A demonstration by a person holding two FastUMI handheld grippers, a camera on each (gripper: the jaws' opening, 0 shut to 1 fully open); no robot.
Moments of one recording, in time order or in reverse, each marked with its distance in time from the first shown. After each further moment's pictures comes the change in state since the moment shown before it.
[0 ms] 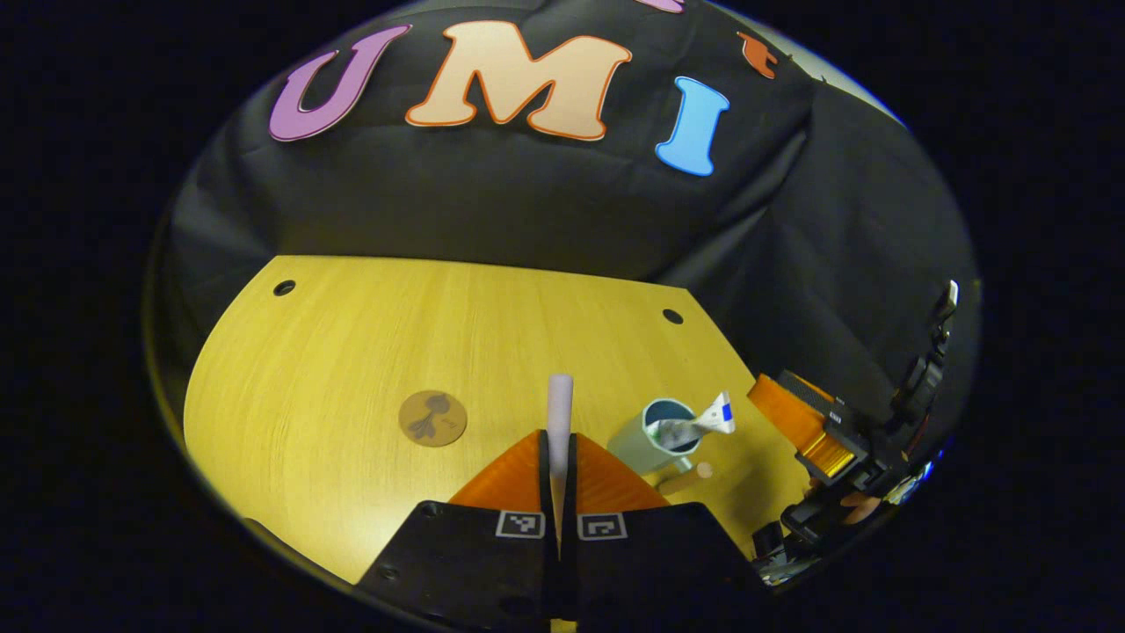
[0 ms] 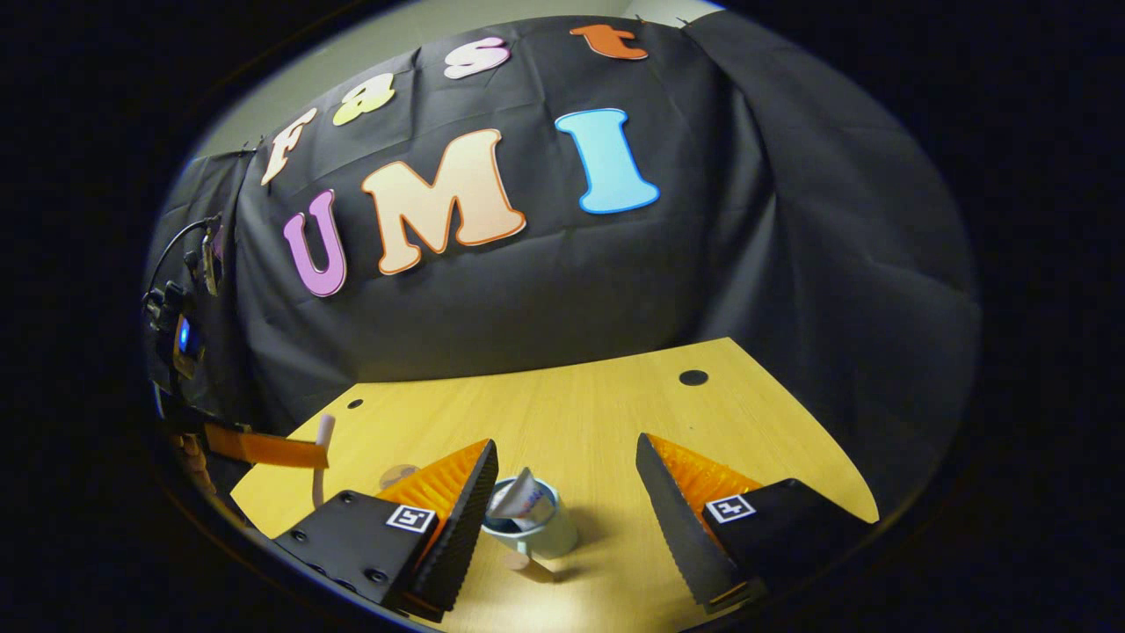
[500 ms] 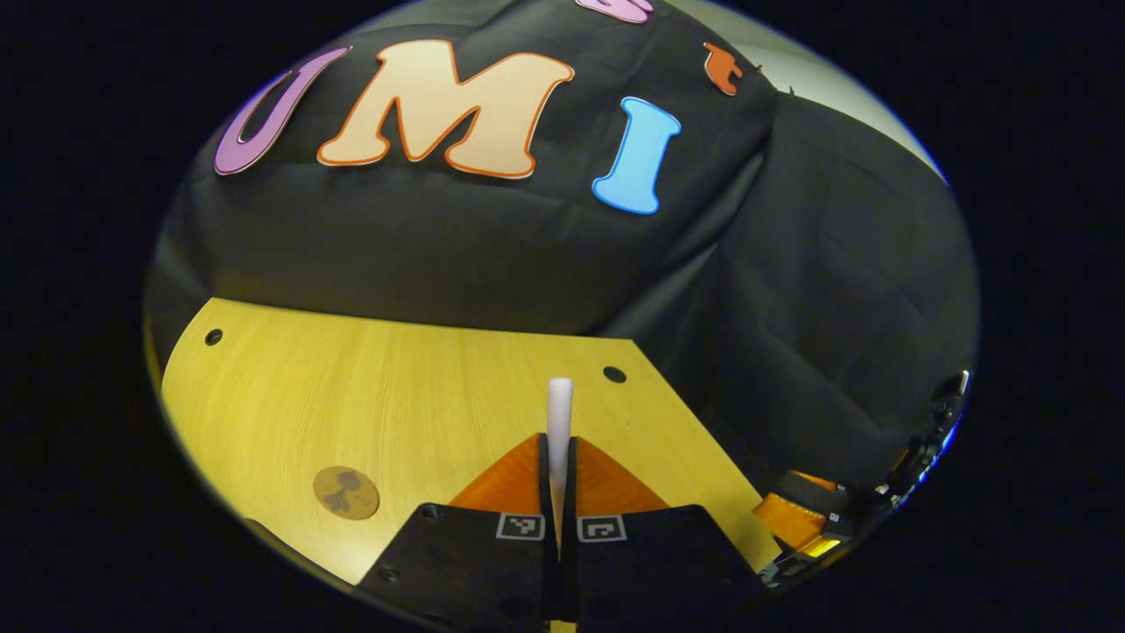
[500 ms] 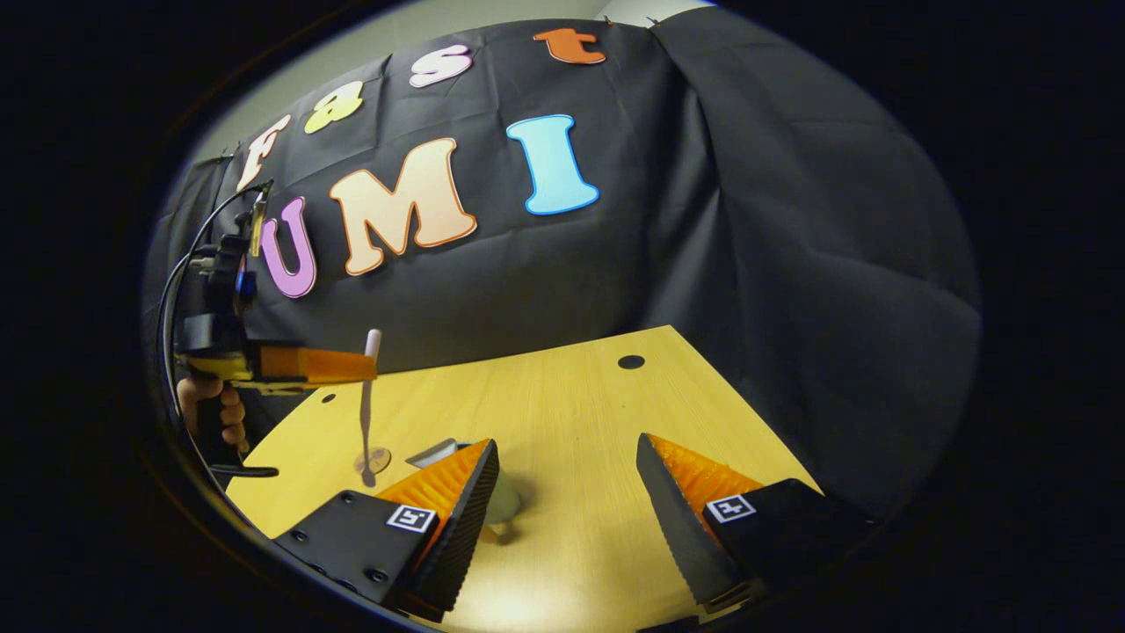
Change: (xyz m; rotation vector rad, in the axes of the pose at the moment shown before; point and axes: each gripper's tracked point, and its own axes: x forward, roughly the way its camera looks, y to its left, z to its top) left arm 0.068 -0.071 0.062 0.030 -0.127 -0.146; right arm -0.055 -0.059 -0.007 0.015 0.024 -0.101
